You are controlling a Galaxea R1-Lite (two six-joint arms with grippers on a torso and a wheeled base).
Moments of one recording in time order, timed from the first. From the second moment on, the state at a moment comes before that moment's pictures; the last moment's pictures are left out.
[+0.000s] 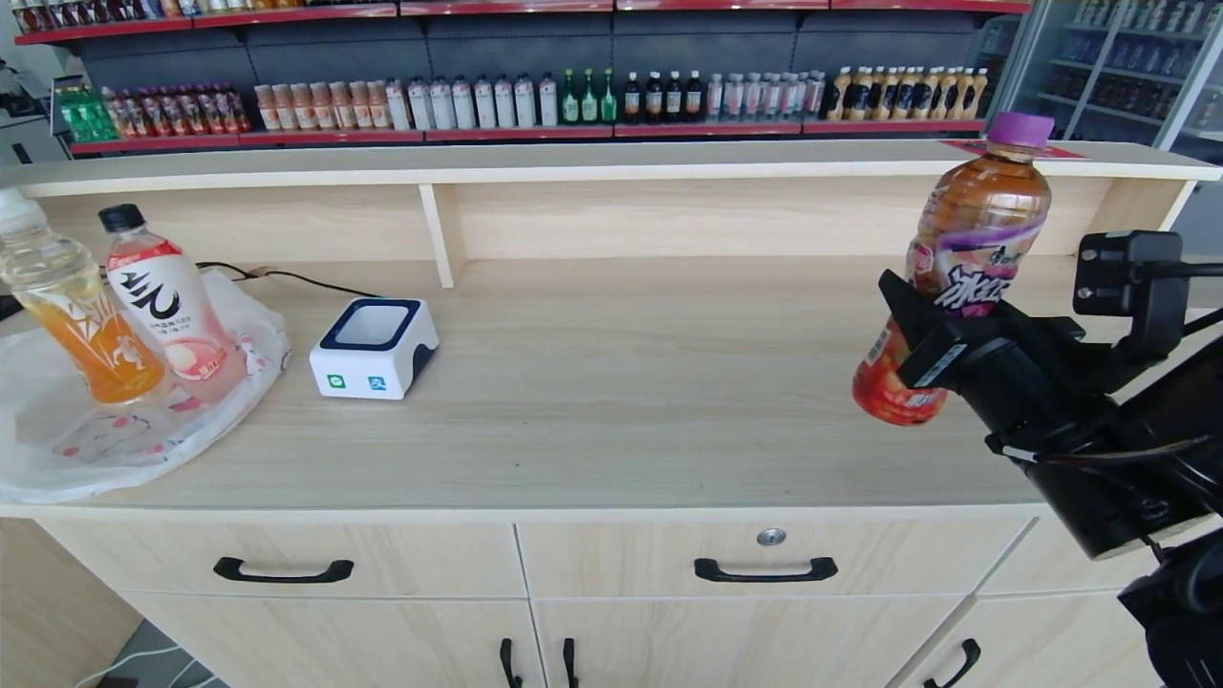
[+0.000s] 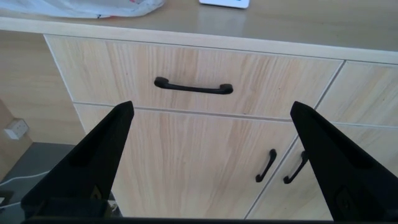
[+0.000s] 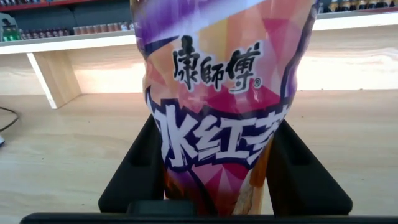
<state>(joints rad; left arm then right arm) 0.00 0.00 0.00 0.00 0.00 -0.01 0.42 1.68 -0.48 -1.57 -0.25 -0.03</state>
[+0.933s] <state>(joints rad) 0.00 0.00 0.00 0.00 0.00 -0.02 0.42 1.61 -0.44 -1.57 -0.25 -0.03</state>
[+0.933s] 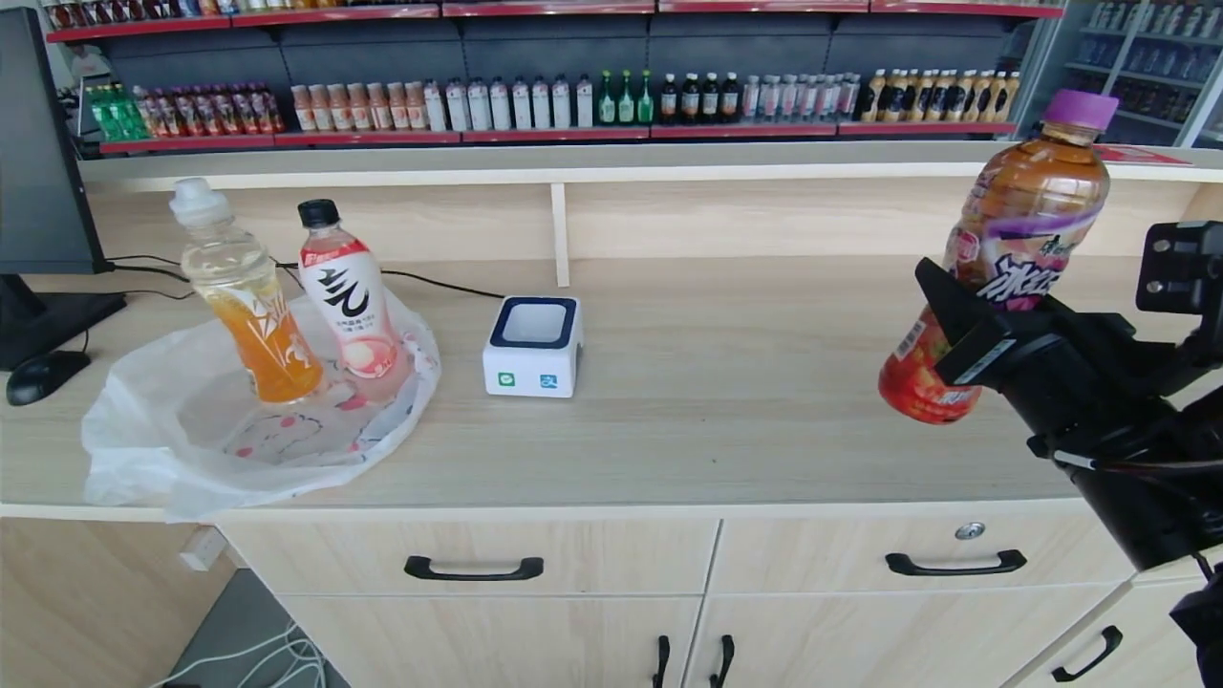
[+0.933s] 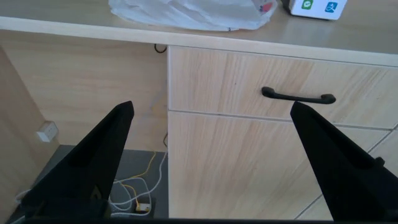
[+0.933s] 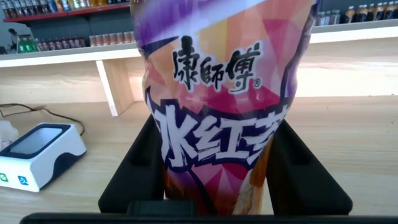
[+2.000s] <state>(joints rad) 0.00 0.00 0.00 0.00 0.00 -0.01 0.43 1.57 -0.41 -1.57 -0.24 -0.03</state>
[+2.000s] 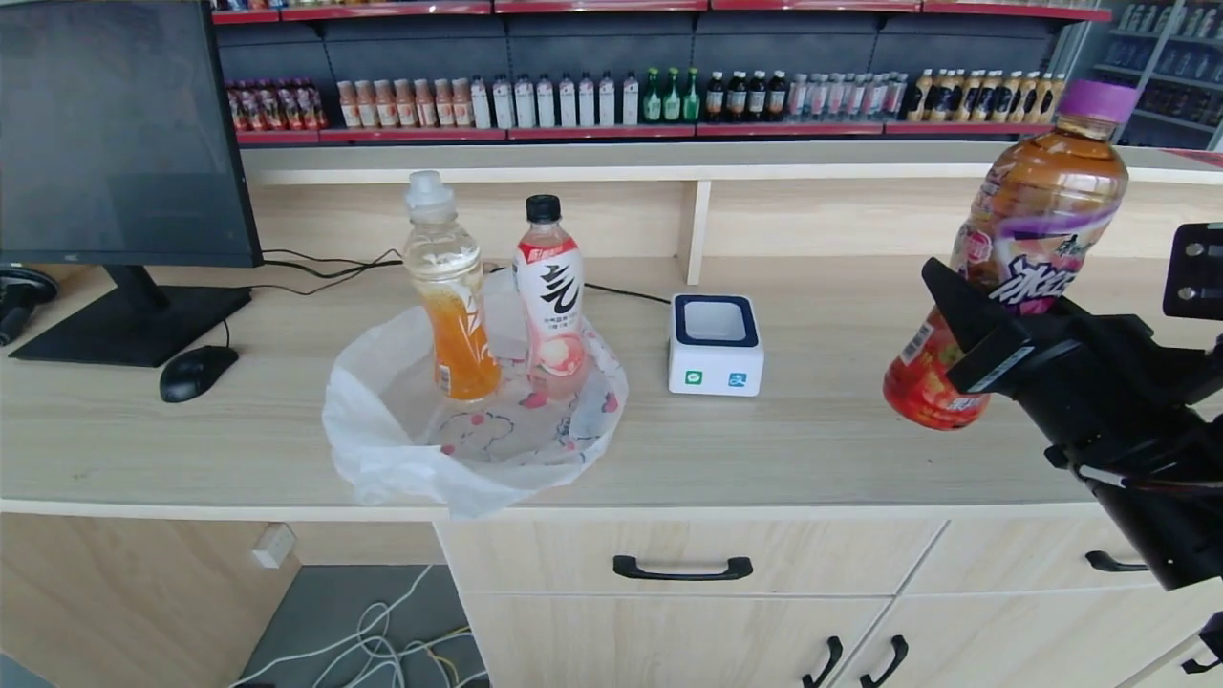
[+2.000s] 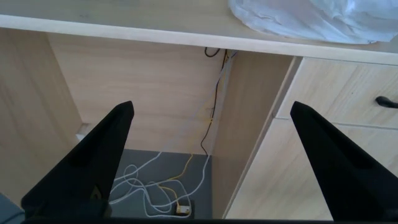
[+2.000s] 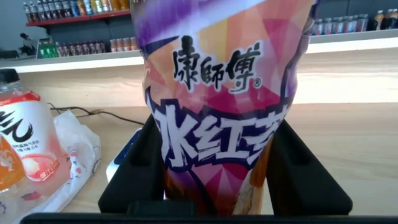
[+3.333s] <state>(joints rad) 0.00 0.00 0.00 0.00 0.00 -0.01 0.43 1.76 -0.66 -1.57 0.29 -0.55</state>
